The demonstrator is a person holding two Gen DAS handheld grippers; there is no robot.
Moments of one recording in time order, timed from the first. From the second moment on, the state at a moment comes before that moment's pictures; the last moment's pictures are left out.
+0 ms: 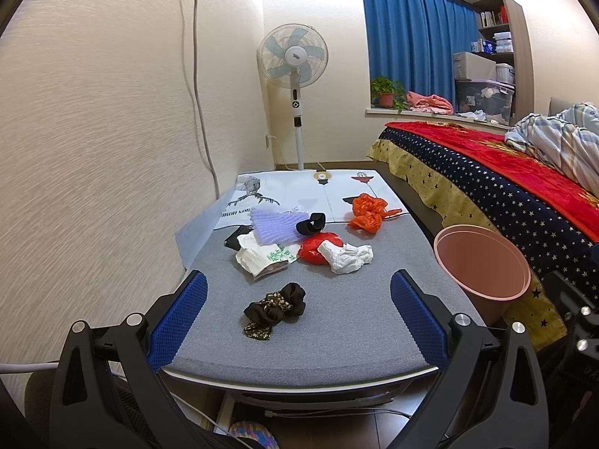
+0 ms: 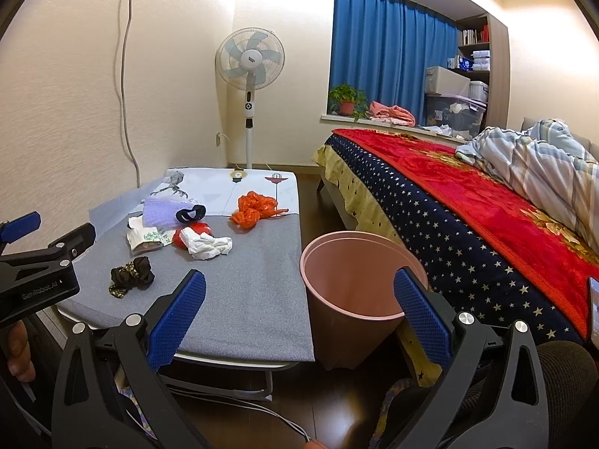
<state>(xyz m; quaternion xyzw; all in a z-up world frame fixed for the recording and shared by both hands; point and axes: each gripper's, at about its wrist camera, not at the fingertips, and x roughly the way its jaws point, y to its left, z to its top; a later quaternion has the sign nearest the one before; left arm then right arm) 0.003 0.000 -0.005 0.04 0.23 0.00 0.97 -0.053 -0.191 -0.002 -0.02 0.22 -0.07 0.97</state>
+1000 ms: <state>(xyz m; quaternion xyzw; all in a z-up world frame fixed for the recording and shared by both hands) 0.241 0.068 0.029 0.00 0.23 0.08 0.97 0.273 -0.162 -0.046 -0.02 0.26 -0.03 0.97</state>
